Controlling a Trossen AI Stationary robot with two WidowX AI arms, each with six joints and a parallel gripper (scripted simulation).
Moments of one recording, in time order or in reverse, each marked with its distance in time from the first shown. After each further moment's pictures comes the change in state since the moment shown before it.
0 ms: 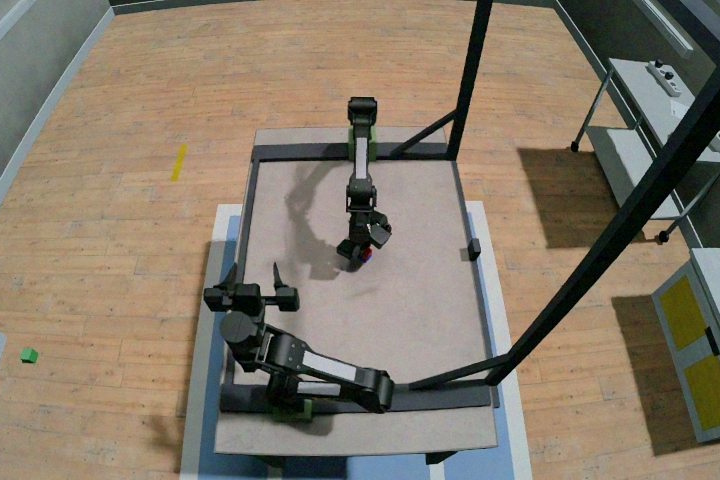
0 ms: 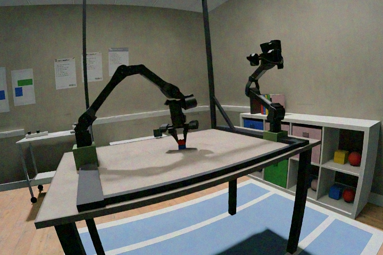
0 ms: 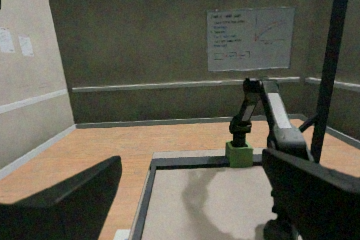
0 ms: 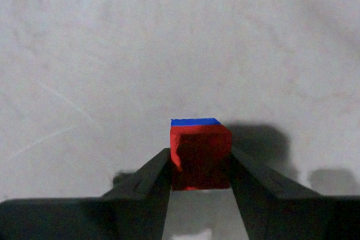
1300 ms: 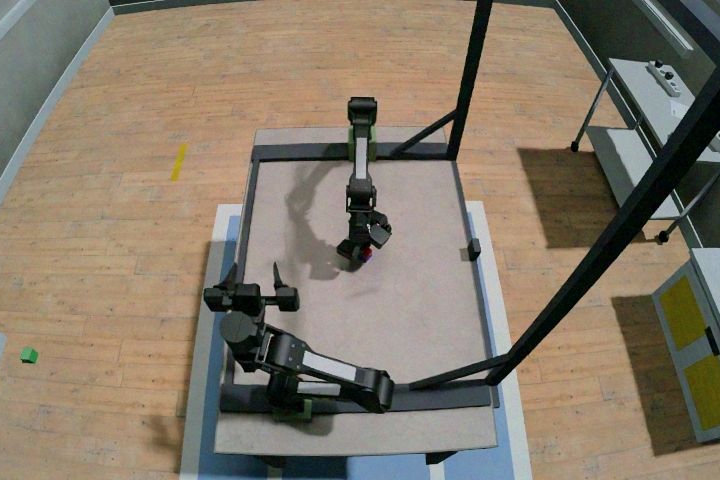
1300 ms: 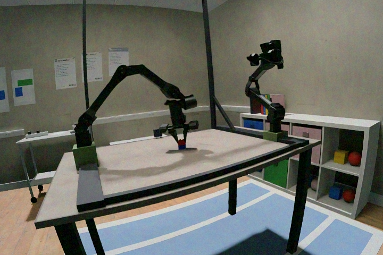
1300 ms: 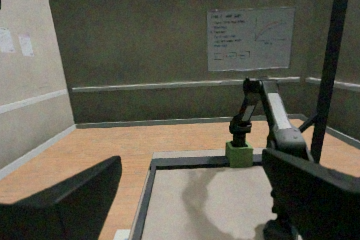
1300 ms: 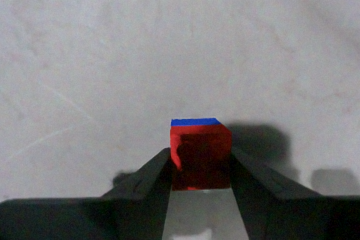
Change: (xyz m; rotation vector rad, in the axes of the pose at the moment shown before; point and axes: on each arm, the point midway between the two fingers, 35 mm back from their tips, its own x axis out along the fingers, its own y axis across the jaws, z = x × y) left arm 0.000 0.000 0.000 0.000 0.000 0.000; right arm 0.000 0.000 0.000 0.001 -0.001 0.002
